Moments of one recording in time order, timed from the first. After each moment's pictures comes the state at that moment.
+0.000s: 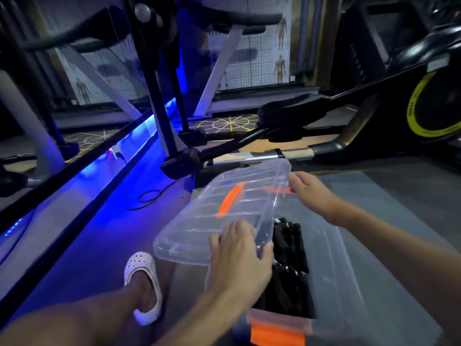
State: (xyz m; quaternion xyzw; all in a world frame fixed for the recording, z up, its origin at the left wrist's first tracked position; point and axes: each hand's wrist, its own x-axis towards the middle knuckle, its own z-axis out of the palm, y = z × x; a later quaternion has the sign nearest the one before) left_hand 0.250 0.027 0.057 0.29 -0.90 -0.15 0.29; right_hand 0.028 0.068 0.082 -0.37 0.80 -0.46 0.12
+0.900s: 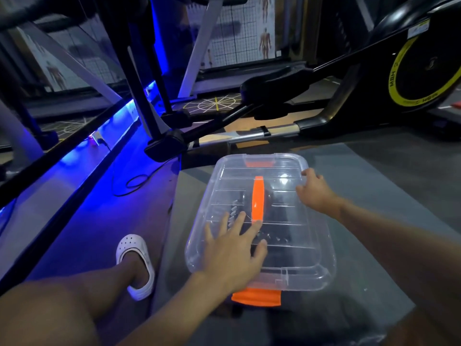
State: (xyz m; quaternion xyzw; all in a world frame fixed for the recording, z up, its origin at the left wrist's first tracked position) left_hand 0.248 0.038 0.005 0.25 -0.97 -0.04 0.03; right_hand 0.001 0.116 0.012 -0.24 0.89 -0.36 0.14
